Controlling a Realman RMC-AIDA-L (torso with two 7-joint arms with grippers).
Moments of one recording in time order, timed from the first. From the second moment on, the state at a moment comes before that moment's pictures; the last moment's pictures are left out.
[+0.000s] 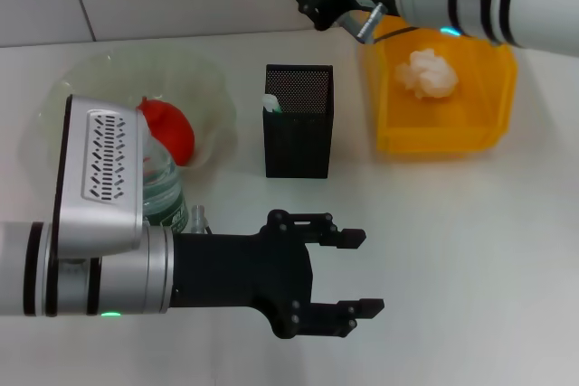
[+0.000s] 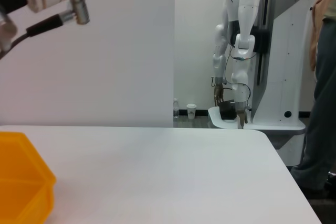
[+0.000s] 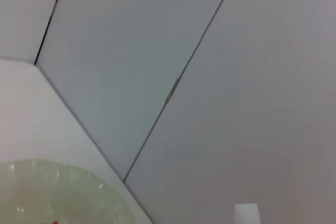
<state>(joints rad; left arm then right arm) -0.32 -2.07 1.66 1.08 1.51 1.31 -1.37 0.42 2.08 -1.69 -1.61 -2.53 -0.68 2.36</state>
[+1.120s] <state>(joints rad) -0.33 -2.07 1.66 1.05 1.51 1.30 -1.34 0.41 2.08 -1.93 -1.38 -2.45 -0.22 2.37</state>
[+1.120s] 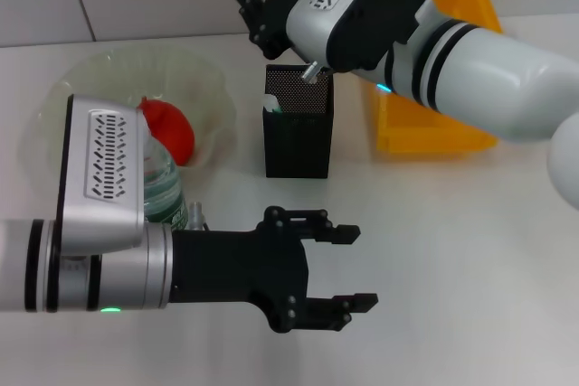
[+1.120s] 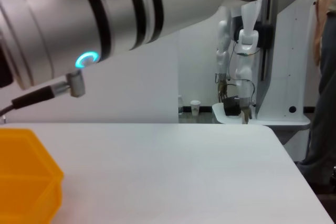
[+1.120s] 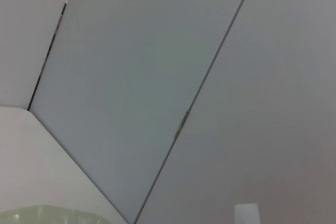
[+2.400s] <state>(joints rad) -0.28 -2.07 1.61 1.02 1.52 1.31 -1.32 0.37 2.09 -1.99 -1.34 -2.45 -0.13 2.38</state>
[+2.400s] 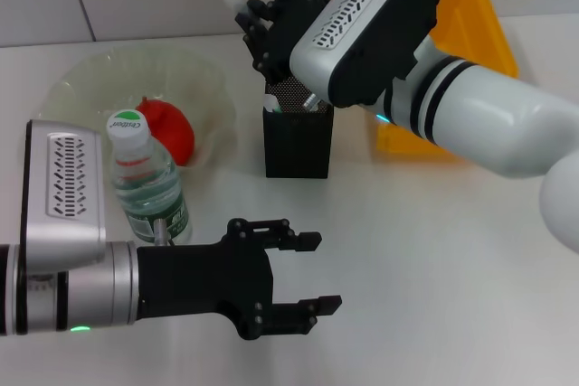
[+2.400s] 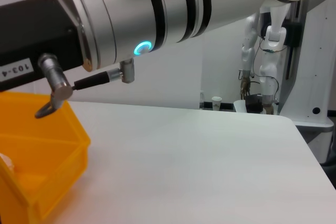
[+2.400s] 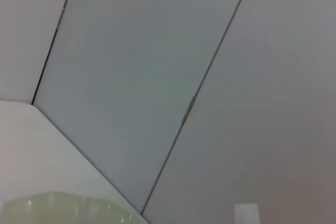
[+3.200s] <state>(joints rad) -0.28 -2.07 1.61 1.02 1.52 1.30 -1.32 0.36 2.09 -2.03 -1.28 -2.42 -0.04 2.38</state>
